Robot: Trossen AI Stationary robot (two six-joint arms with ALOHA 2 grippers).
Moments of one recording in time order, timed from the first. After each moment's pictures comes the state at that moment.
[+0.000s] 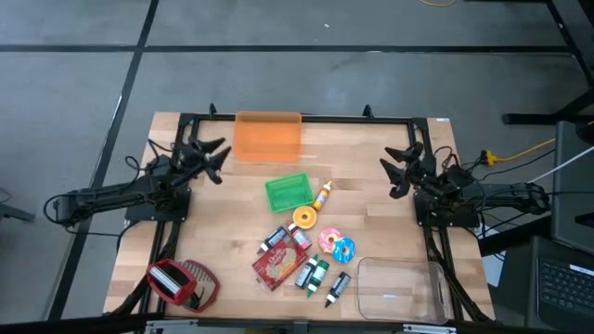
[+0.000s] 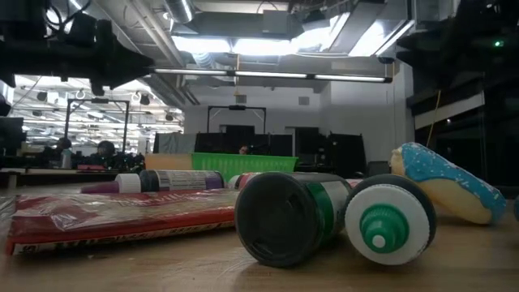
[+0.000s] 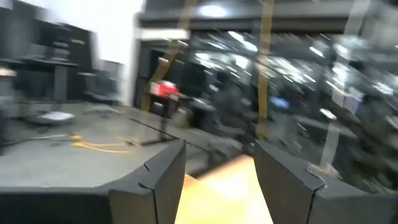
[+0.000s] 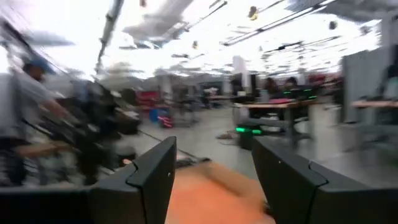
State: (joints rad) left arm 0.34 0.23 0.01 0.41 -0.28 -0.11; right arm -0.02 0.18 0.02 0.49 0.40 0.02
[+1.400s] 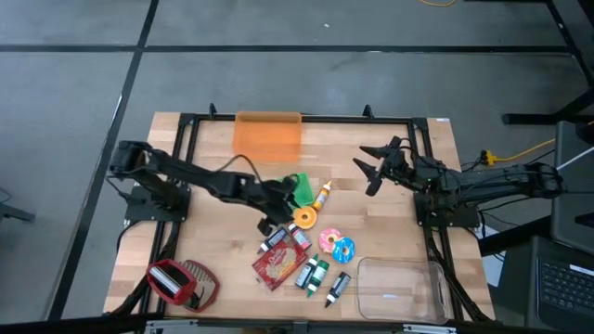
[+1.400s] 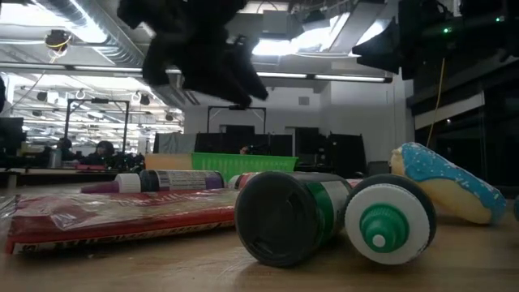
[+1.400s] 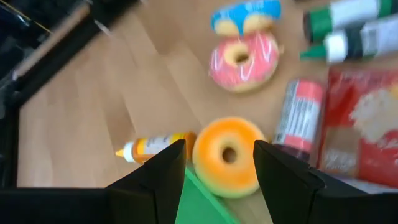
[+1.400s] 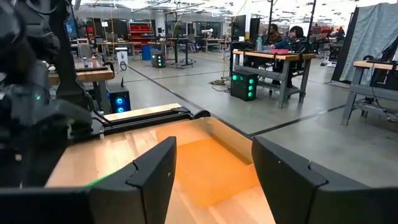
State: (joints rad) left arm -0.11 1.59 0.98 -0.12 -0.06 0.60; right arm -0.02 0.77 0.30 0.48 0.44 0.01
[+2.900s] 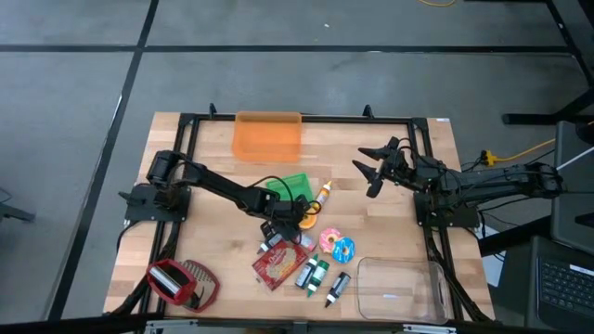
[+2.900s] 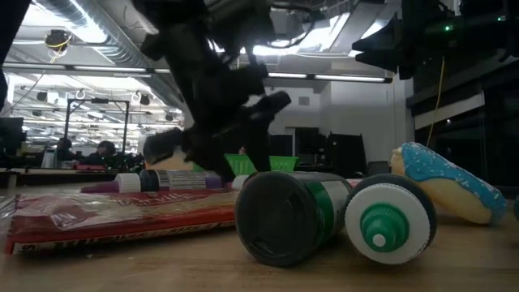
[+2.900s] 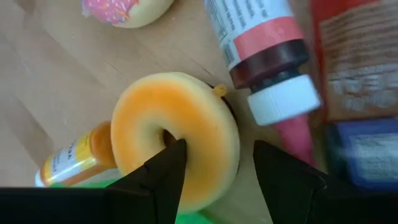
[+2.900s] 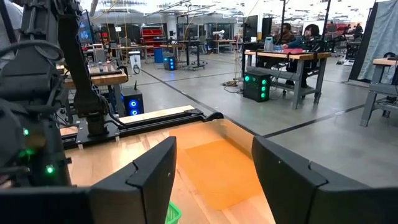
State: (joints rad) left arm -0.15 1.92 1.12 -0.25 -0.13 0.90; right arm -0.02 0.77 0.30 0.49 0.40 0.04
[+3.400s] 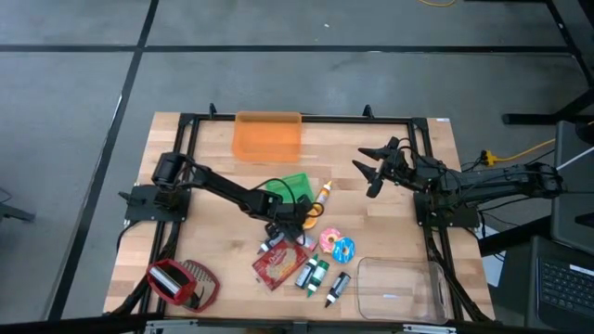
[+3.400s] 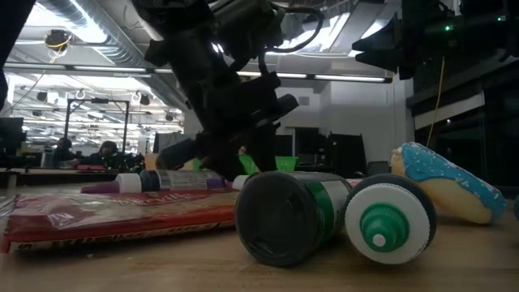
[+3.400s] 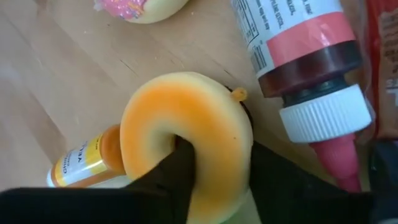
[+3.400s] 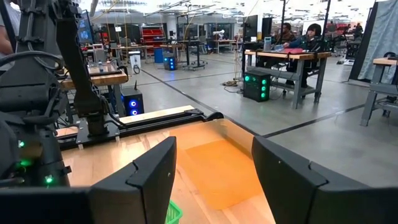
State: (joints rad) left arm -0.15 1.96 1.15 -0.20 -0.21 0.90; right arm -0.02 0.77 0.30 0.49 0.40 0.04
